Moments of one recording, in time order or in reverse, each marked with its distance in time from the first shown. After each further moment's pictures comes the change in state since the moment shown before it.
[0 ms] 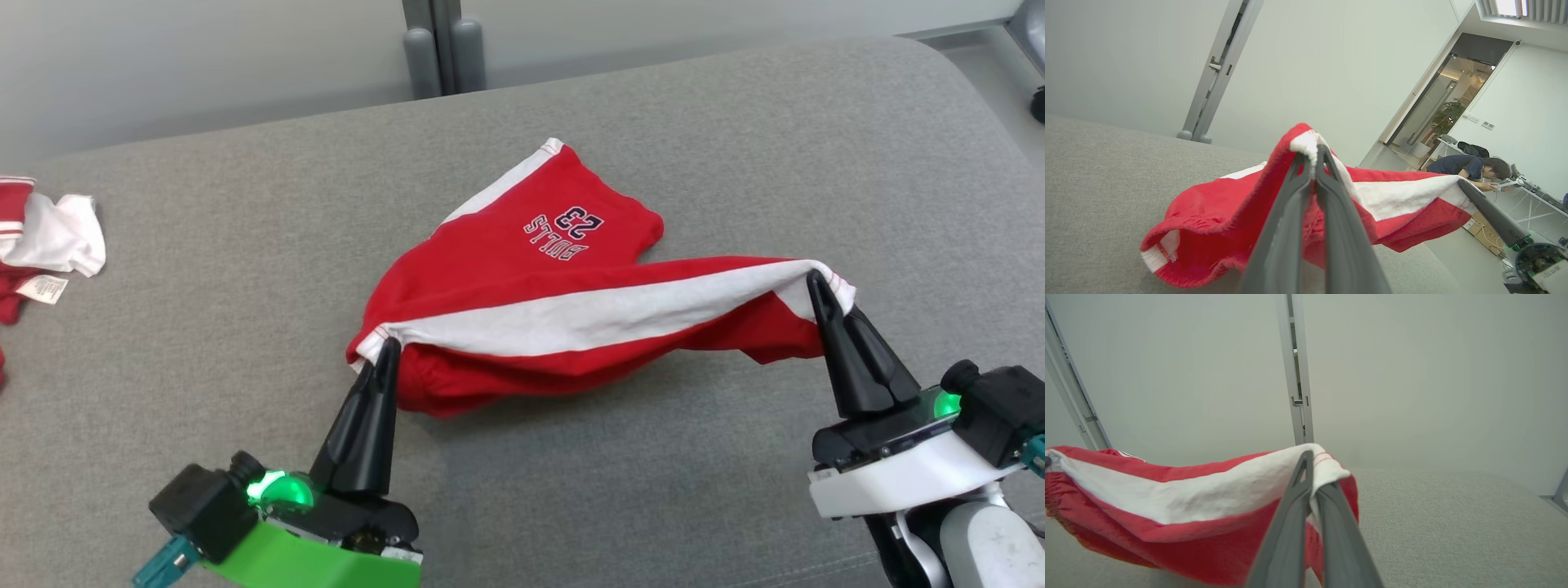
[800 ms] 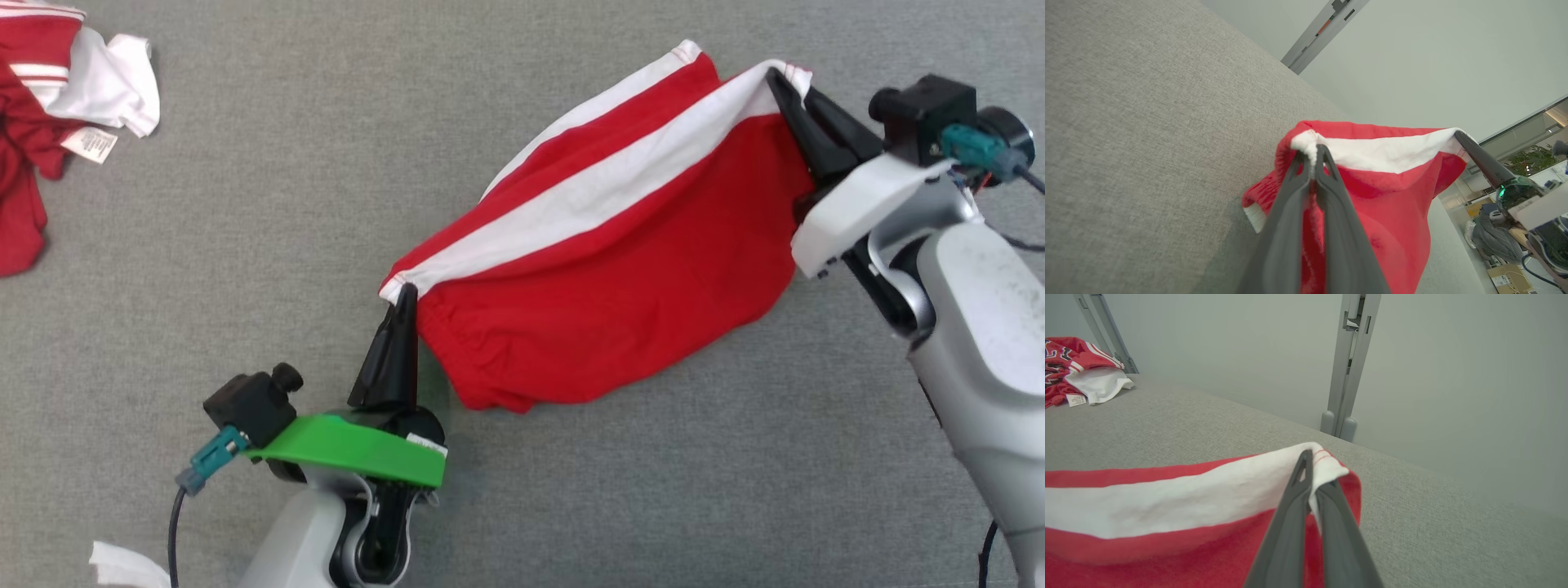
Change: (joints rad) left arm -0.212 -0.141 0.004 0.367 -0.167 0.000 0.000; right arm -0.670 -0.187 0.234 0.554 0.035 0.000 0.119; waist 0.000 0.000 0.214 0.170
